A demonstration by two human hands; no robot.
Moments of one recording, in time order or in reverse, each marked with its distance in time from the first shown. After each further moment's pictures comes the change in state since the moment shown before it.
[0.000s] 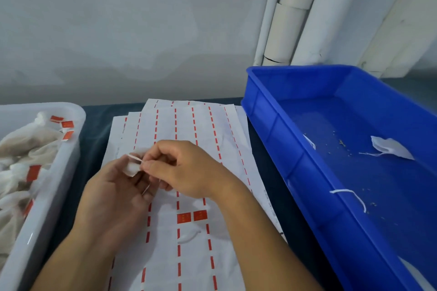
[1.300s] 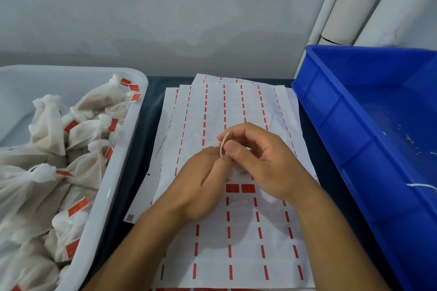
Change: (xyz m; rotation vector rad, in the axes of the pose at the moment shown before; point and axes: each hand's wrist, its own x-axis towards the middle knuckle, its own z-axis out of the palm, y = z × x) left_hand -0.021 -0.022 0.008 1.213 -0.306 0.466; right_hand -0.042 0.024 0.000 0.053 0.111 -0.142
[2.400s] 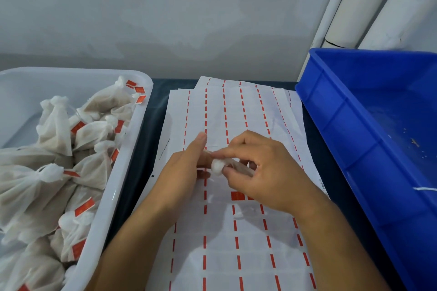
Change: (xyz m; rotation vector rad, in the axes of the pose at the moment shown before) left_hand -0.004 -0.008 -0.016 -0.357 0.177 -0.543; right_hand -0.001 0.003 0.007 -0.431 -0.013 -0.105
